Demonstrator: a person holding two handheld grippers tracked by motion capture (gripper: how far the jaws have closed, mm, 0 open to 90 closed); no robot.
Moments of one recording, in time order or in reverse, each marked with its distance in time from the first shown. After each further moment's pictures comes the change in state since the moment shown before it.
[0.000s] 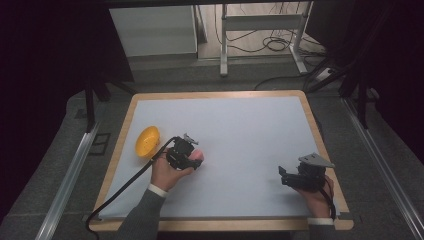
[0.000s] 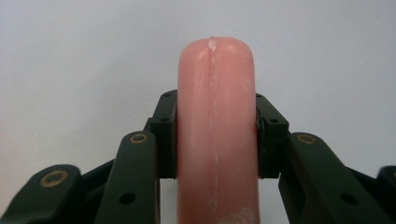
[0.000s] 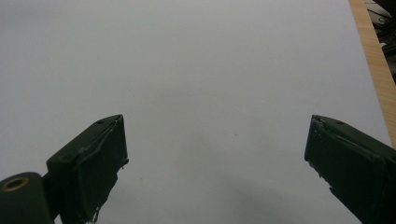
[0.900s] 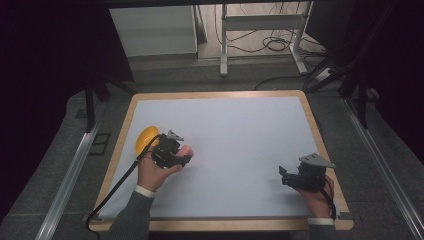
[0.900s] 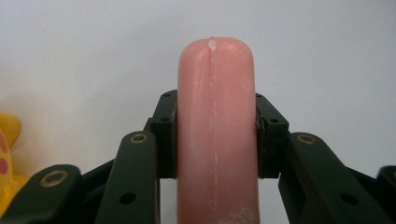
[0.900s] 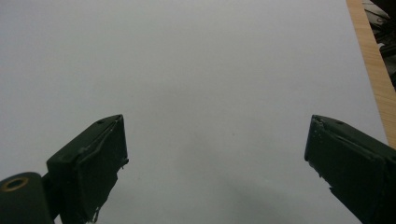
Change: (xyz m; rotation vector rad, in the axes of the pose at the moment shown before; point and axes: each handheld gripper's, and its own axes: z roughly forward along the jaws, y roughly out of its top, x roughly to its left) left arm 0.021 -0.014 -0.032 -0.077 0.022 -0.046; right arm -0.001 0.000 0.000 -0.002 -0.002 0.000
